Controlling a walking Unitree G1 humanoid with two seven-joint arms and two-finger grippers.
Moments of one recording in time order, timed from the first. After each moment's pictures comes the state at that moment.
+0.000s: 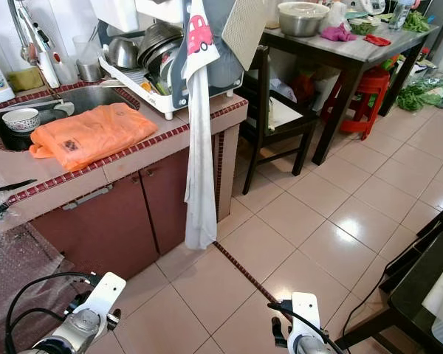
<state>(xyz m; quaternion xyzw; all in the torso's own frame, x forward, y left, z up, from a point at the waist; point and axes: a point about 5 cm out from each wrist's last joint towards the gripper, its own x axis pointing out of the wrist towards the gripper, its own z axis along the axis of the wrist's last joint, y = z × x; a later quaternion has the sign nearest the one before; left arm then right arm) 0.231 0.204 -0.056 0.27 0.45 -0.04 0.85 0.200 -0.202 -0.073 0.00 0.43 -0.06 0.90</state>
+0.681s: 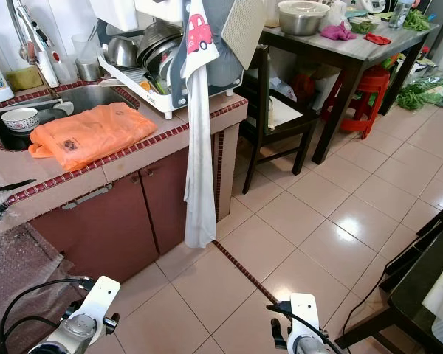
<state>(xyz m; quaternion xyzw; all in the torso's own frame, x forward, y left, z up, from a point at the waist) 0.224 0.209 -0.060 0.23 0.46 -0.03 0.86 0.198 -0.201 -0.074 -0.01 0.43 -0.05 0.90</state>
